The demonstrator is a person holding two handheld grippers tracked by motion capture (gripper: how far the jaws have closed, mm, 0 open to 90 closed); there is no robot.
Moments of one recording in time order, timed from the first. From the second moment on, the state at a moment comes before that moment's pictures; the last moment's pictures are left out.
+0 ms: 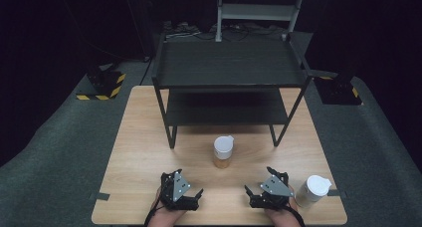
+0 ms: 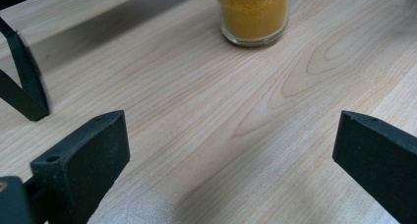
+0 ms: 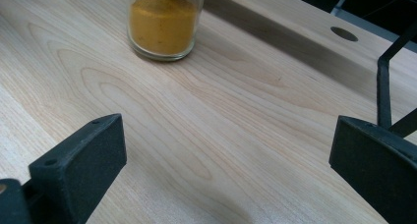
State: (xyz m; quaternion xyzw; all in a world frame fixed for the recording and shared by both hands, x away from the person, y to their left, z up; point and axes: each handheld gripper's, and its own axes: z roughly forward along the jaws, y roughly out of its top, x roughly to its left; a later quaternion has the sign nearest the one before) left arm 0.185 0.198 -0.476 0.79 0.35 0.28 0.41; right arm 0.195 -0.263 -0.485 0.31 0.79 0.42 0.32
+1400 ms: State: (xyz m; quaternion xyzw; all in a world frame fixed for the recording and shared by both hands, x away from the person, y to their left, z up) left arm 0.181 0.203 -0.461 0.75 0.33 0.28 0.50; right arm 0.196 -0.264 -0.484 0.30 0.79 0.42 0.32
